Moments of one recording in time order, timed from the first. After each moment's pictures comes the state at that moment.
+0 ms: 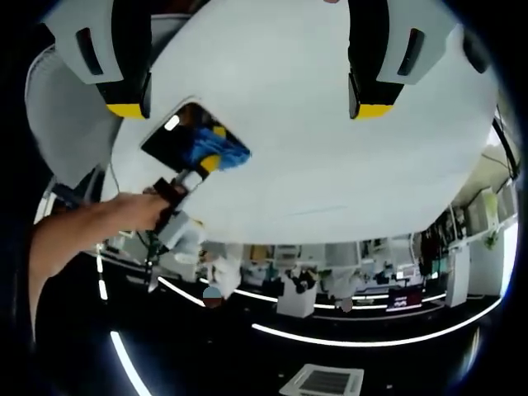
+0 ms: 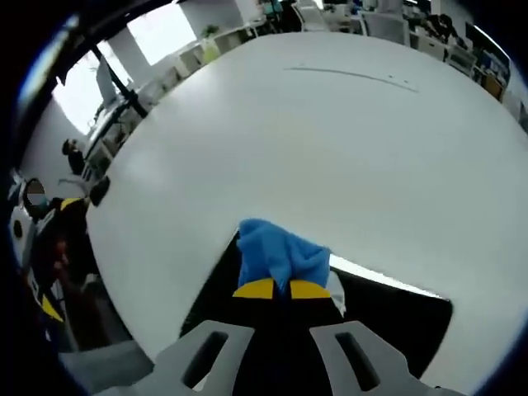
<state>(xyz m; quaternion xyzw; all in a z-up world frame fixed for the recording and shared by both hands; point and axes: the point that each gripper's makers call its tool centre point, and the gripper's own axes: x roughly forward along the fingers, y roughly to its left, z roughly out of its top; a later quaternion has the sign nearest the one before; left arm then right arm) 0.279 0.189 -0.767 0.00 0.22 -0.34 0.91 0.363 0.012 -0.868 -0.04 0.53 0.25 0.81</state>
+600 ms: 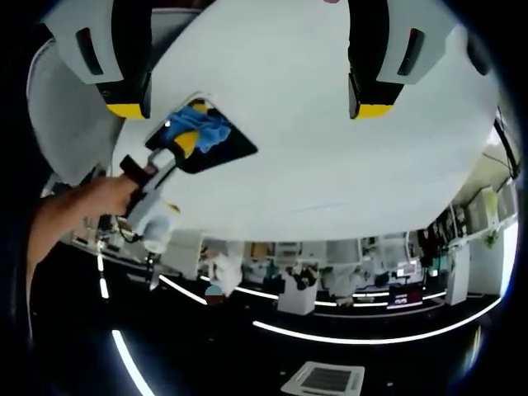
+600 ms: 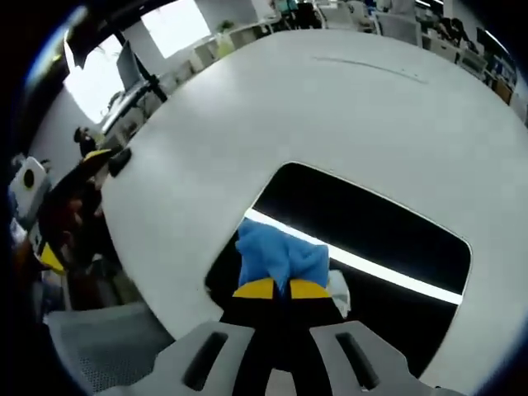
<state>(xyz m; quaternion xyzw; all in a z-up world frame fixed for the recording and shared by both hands) 0.274 0.177 -0.764 -0.01 0.21 -0.34 0.92 0.300 0.015 -0.868 -0.04 0.53 0.28 0.80</state>
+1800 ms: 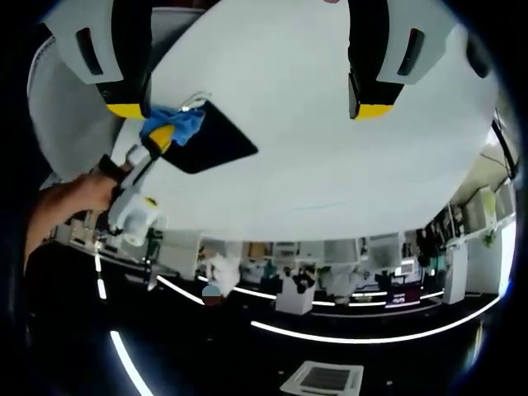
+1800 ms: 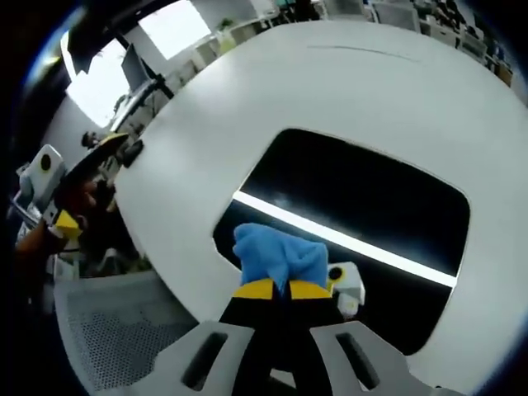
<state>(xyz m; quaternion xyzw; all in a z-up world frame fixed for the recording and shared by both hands) 0.270 0.173 -0.763 0.00 0.21 -0.34 0.92 0.268 -0.018 -0.868 -0.01 0.55 0.29 0.78</state>
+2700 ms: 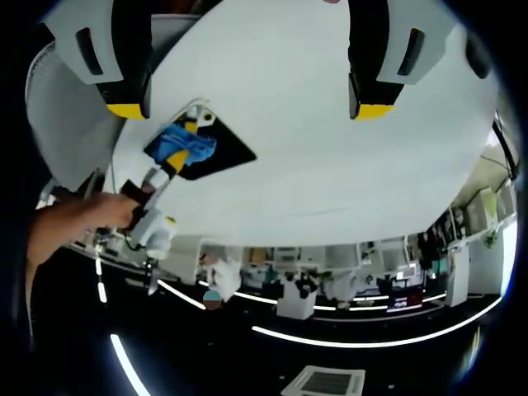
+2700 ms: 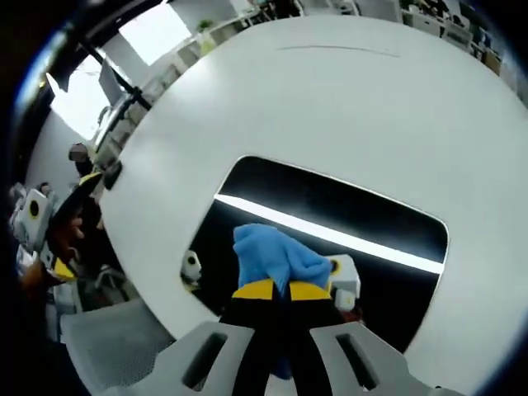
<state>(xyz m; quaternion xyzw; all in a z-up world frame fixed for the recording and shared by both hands) 0.271 0.182 -0.770 0.00 0.22 -0.34 0.91 0.329 -0.028 -0.868 -0.01 0.57 0.25 0.79</state>
